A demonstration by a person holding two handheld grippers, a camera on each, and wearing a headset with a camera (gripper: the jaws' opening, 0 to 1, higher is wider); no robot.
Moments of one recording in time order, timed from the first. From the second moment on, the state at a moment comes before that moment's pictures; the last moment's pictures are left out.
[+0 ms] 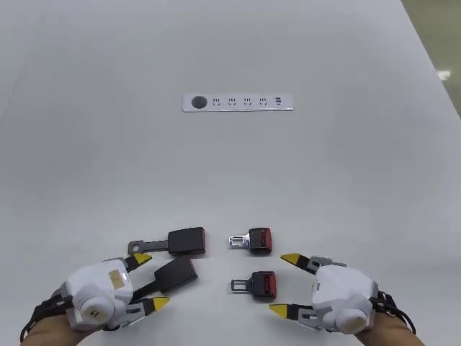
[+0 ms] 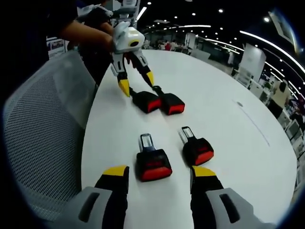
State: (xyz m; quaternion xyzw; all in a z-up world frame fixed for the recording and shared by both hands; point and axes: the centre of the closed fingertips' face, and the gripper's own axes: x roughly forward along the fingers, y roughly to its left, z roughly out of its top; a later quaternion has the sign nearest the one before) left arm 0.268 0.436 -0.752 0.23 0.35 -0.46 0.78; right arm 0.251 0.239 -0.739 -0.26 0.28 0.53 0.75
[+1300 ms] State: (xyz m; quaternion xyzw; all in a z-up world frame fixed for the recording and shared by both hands) left arm 0.263 0.421 -0.772 0.29 0.38 -0.53 0.71; right arm 0.245 0.246 -0.763 -0.30 0.31 0.59 0.68
